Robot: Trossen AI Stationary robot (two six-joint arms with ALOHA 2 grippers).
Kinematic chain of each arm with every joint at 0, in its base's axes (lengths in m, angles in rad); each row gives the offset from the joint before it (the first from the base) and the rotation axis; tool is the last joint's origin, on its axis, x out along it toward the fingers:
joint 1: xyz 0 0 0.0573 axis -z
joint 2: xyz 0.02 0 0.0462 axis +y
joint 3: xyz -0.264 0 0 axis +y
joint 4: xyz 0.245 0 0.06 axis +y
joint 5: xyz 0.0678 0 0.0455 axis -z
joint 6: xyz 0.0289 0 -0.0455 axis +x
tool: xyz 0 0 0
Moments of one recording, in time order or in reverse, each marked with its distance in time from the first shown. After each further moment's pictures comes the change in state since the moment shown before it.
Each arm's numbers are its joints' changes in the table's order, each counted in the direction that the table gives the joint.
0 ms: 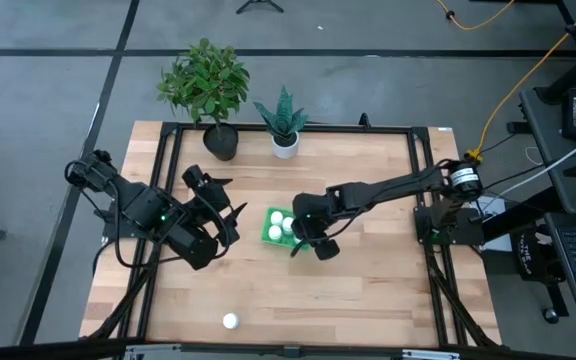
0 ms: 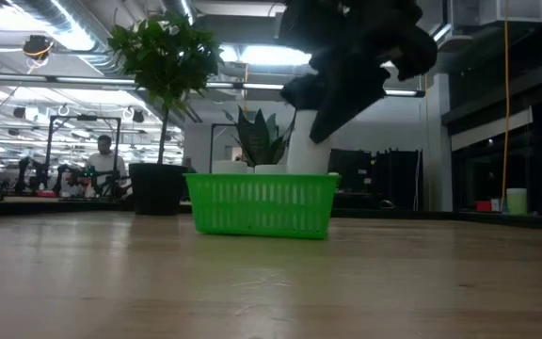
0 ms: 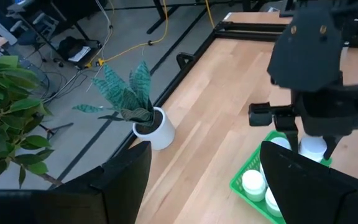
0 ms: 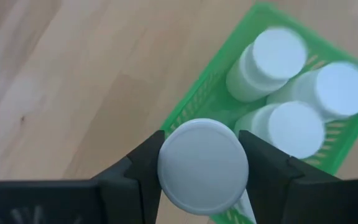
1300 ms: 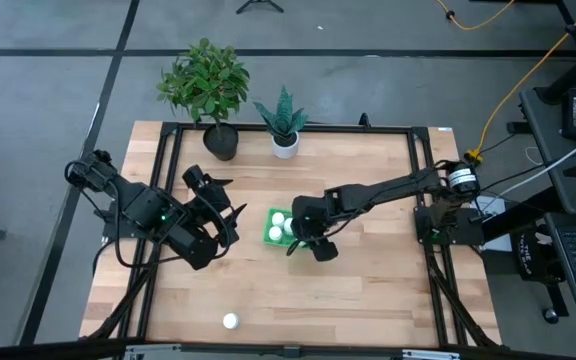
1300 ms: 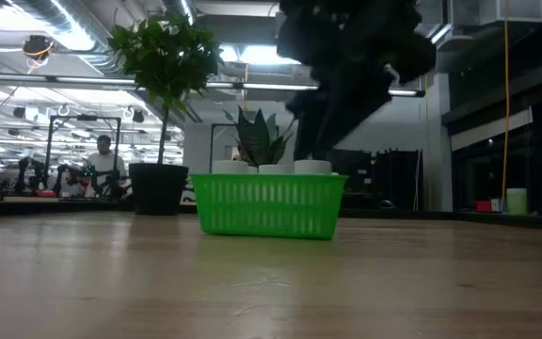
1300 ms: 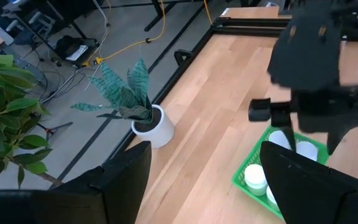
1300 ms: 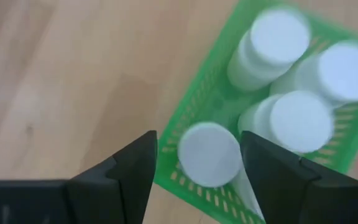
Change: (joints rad) left arm 0.000 0.001 0.000 0.006 0.017 0.011; right arm -0.010 0.015 -0.002 0.013 0.001 0.101
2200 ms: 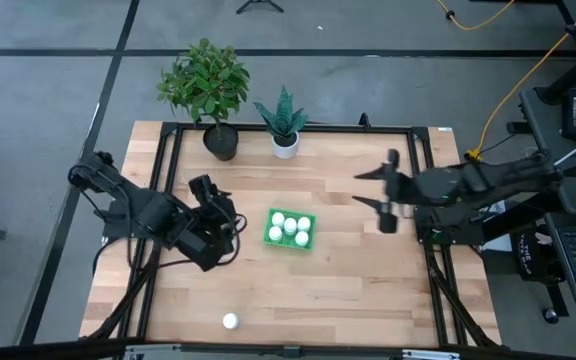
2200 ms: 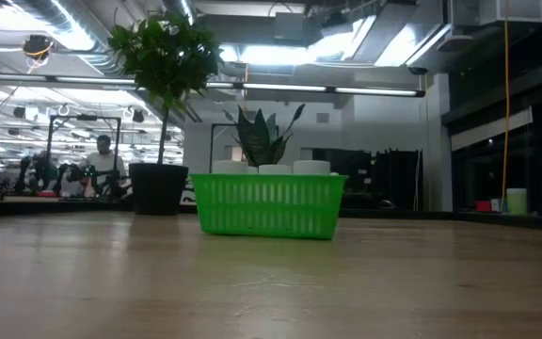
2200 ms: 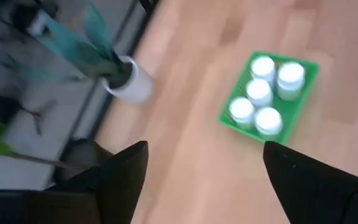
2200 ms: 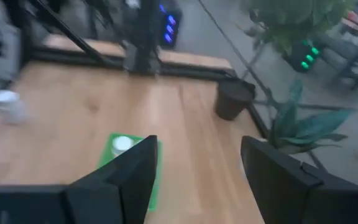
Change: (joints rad) left arm -0.016 0.014 0.072 0.043 0.230 0.076; right arm -0.189 -0.904 0.261 -0.026 0.663 0.180
